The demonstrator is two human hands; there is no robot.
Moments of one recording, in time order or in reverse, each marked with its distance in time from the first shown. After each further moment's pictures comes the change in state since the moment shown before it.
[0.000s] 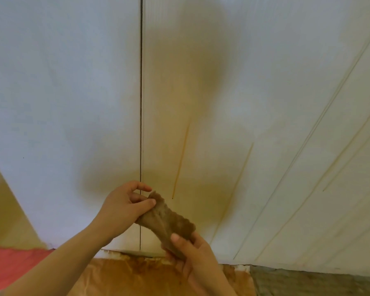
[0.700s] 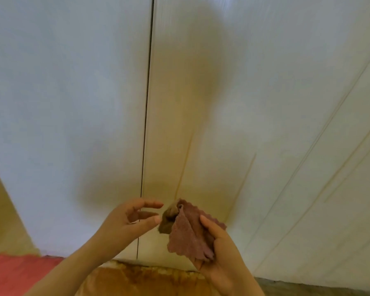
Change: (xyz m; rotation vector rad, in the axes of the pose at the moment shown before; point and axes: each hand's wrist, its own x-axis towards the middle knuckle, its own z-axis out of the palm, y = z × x) left_hand -0.005 -0.018 -0.004 -0.087 -0.150 0.136; right_hand -0.016 -0.056 0.015 0.328 -0.089 -0.002
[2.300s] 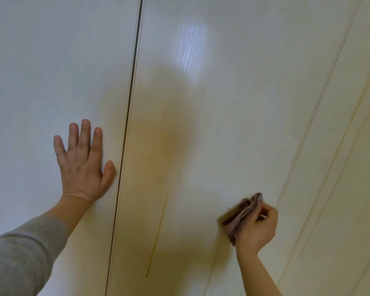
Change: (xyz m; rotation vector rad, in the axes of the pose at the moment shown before) left_hand 0.186 0.089 -0.101 1.058 1.023 0.756; right_hand 0.083 -0.175 -0.001 -0.615 0.981 -1.455
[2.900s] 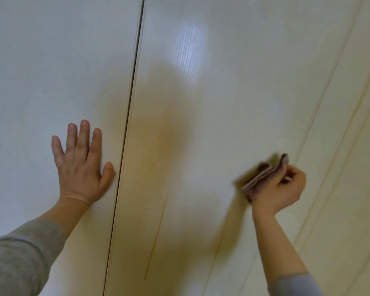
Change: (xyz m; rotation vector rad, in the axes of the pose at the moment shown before) left_hand 0.000 0.001 -0.001 -0.019 -0.005 0.006; right_hand 0.063 -0.071 0.020 0.106 0.225 -0.303
